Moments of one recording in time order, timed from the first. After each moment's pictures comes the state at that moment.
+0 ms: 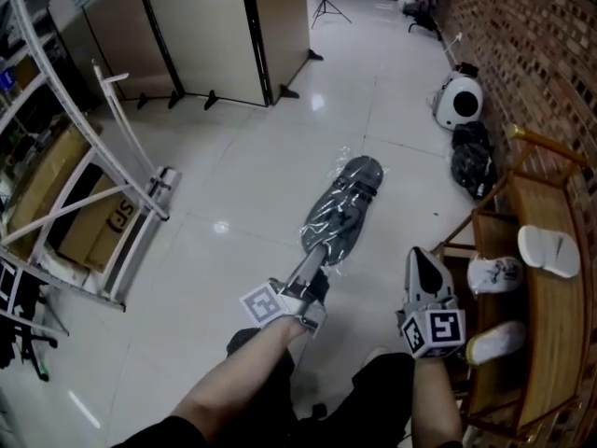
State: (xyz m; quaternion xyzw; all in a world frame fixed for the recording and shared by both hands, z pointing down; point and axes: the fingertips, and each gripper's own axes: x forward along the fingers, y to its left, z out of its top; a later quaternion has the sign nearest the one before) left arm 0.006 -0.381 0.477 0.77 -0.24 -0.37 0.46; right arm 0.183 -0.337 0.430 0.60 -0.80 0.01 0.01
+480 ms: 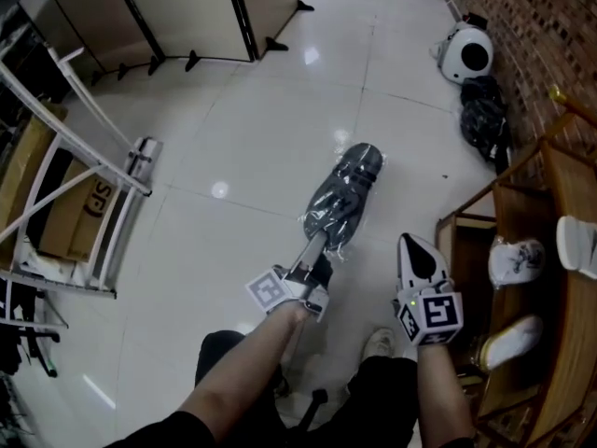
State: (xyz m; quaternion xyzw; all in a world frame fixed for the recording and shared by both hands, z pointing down) left arm 0.031 -0.420 0.608 0.73 -0.25 -0.36 0.52; right arm 0.181 -0.378 0.545 0.57 -0.81 0.07 0.09
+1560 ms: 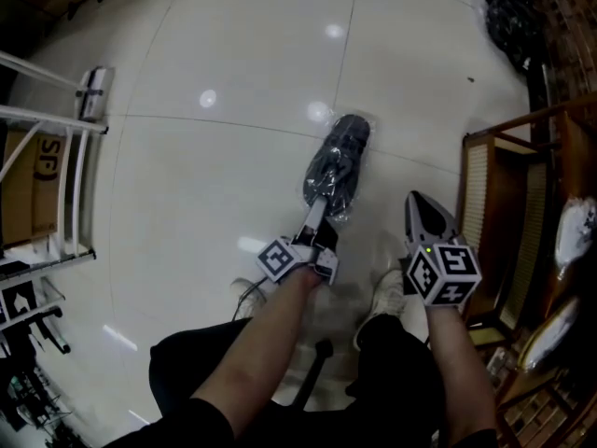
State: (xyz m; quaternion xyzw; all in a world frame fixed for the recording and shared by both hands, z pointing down) left arm 0.036 -0.393 0.870 0.60 -0.36 -0.32 0.64; right arm 0.209 -0.385 0.763 0.59 -0.73 0.31 0.17
